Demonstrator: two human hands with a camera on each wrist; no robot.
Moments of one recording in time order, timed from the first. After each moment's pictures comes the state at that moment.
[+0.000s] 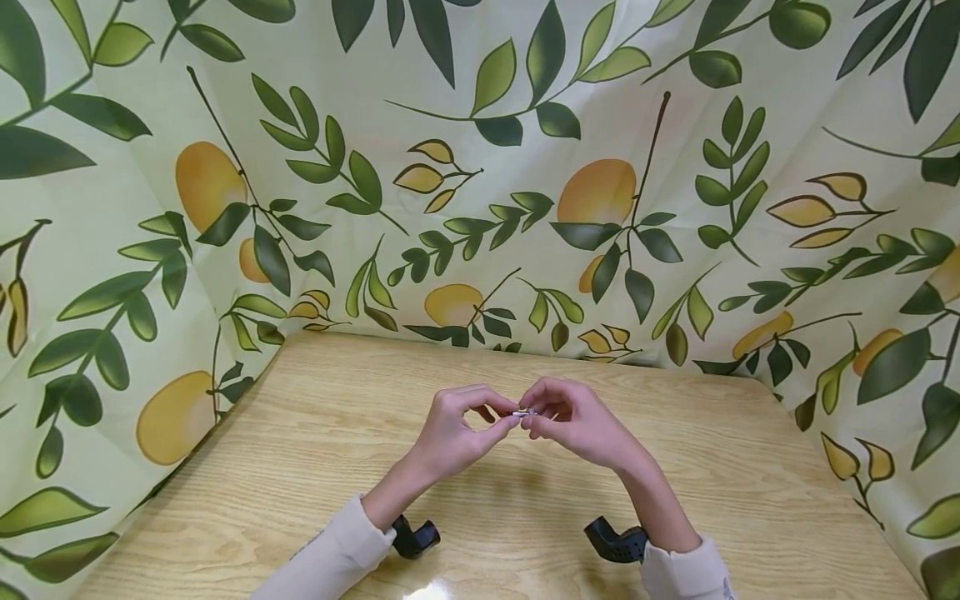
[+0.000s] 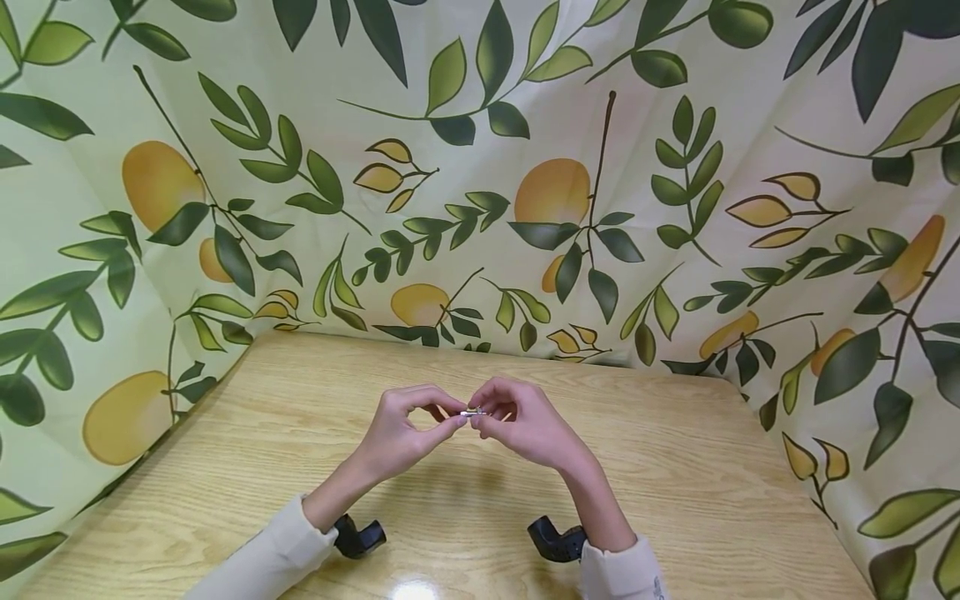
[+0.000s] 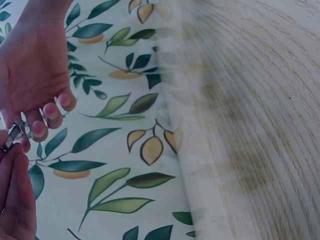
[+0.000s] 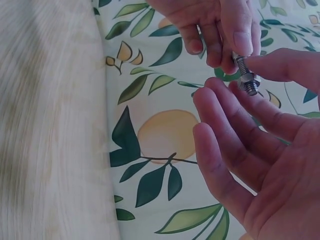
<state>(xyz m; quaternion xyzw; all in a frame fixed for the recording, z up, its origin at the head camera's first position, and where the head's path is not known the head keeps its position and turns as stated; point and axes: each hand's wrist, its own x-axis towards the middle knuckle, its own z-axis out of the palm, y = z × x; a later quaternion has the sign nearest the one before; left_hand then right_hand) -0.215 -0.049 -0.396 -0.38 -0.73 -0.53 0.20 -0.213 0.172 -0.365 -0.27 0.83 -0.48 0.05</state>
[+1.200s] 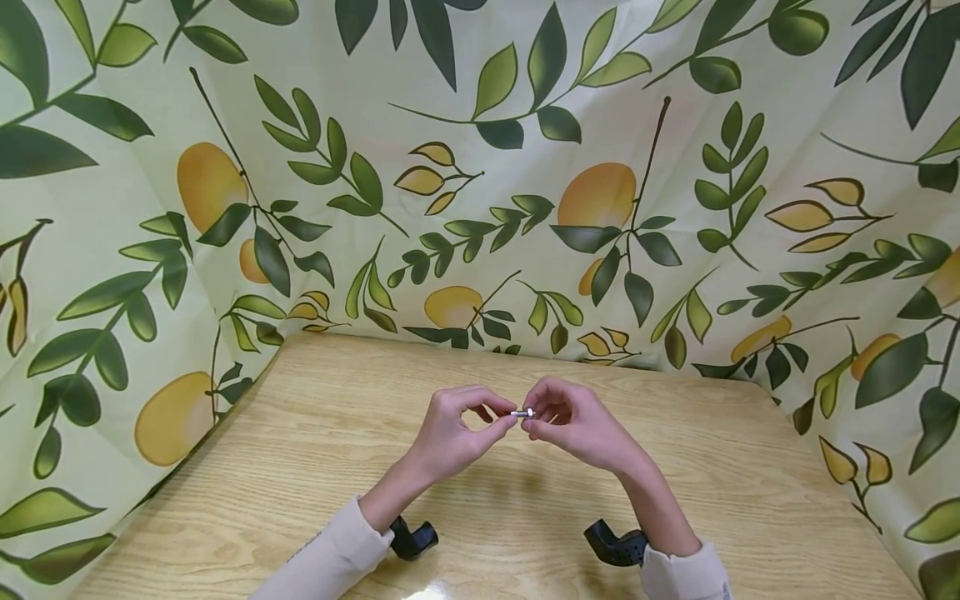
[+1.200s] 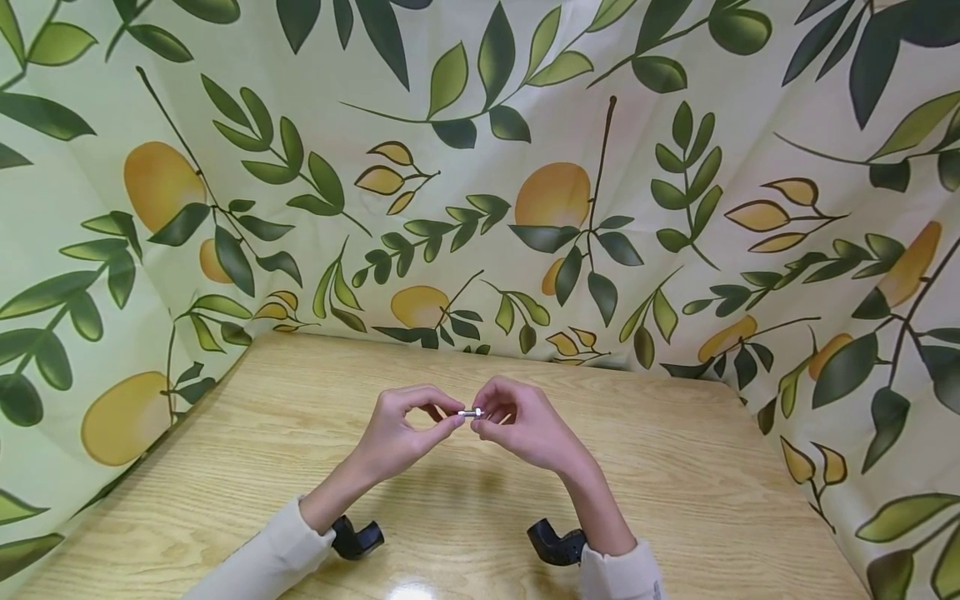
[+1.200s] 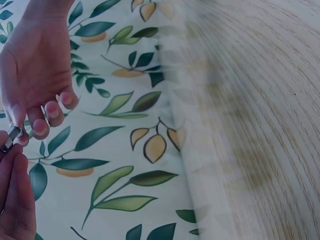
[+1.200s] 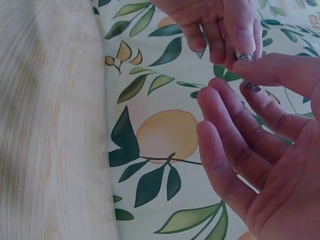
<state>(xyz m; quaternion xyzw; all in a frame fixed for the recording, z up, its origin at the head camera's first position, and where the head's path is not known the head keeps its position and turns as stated) -0.214 -0.050 -0.395 -0.37 -0.73 -0.53 0.21 -0.211 0.171 -0.364 -0.25 0.84 -0.48 0.04</state>
